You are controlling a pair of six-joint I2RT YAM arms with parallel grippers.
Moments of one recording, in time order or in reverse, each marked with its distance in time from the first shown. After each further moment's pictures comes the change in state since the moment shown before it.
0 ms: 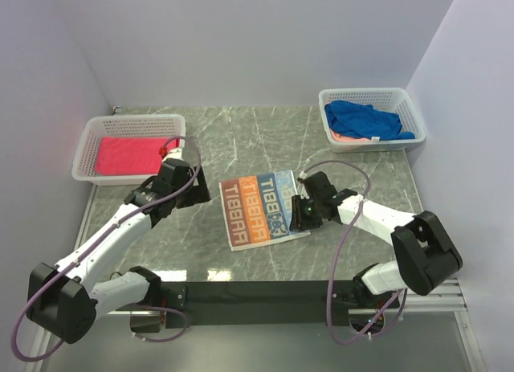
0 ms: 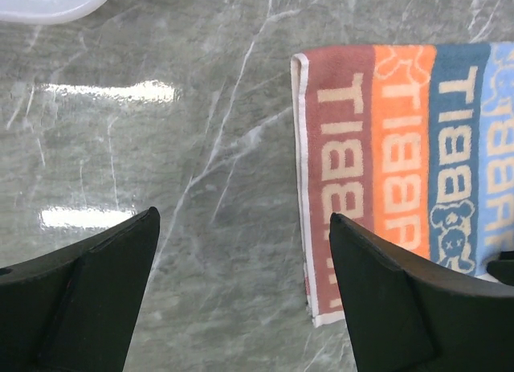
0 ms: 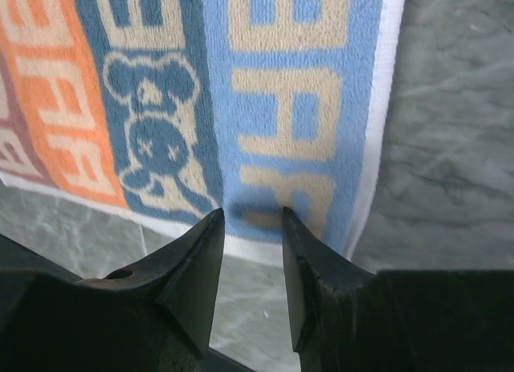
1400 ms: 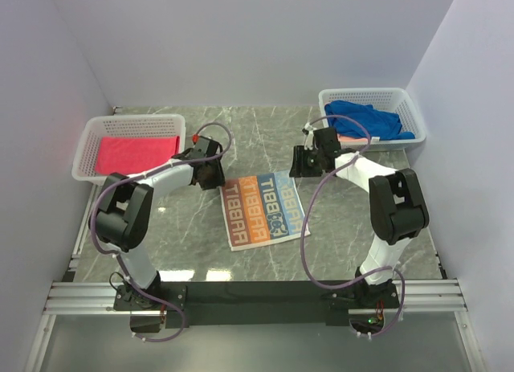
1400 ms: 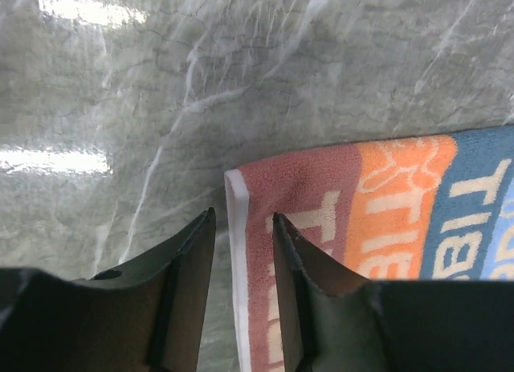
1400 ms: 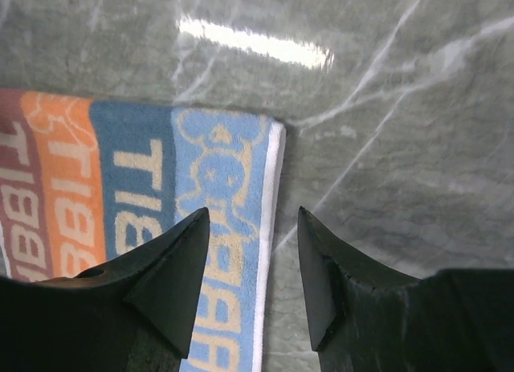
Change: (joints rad) left arm 0.028 0.680 0.304 0.185 0.140 -0.037; right arm -0.254 0.388 0.470 0.114 -0.061 -0.252
